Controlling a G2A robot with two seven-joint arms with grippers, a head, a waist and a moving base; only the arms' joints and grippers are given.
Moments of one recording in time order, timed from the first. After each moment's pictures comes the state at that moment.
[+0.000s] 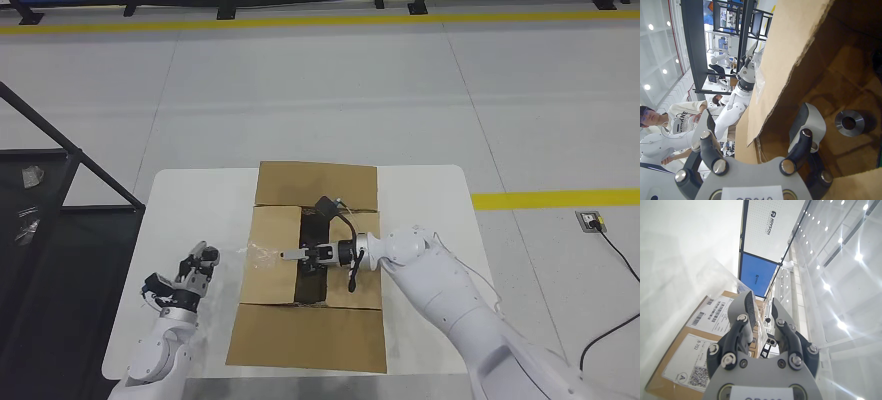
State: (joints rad) left arm 1.21 -1.21 -1.46 -1.28 -0.64 -0.29 -0.22; right arm -0.28 -1.56 0.63 -0.45 0.38 -0.60 1.05
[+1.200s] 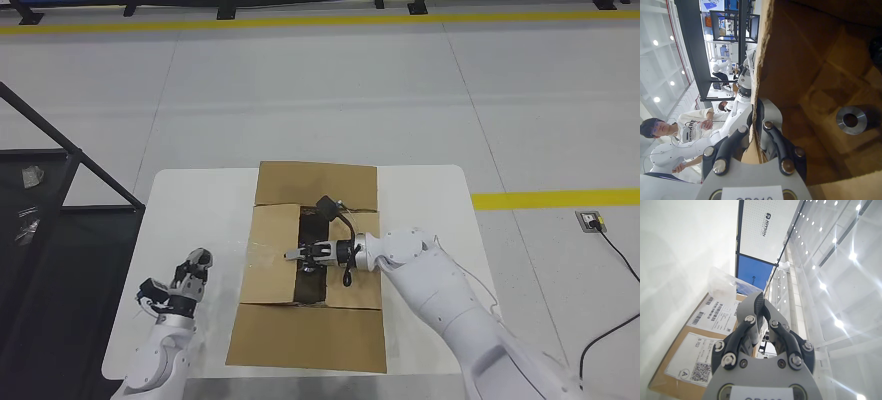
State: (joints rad) left arm 1.25 -1.23 -1.50 -1.29 -0.63 -0.35 -0.23; right arm -0.29 -1.60 0.70 -0.40 0.38 -0.52 1.06
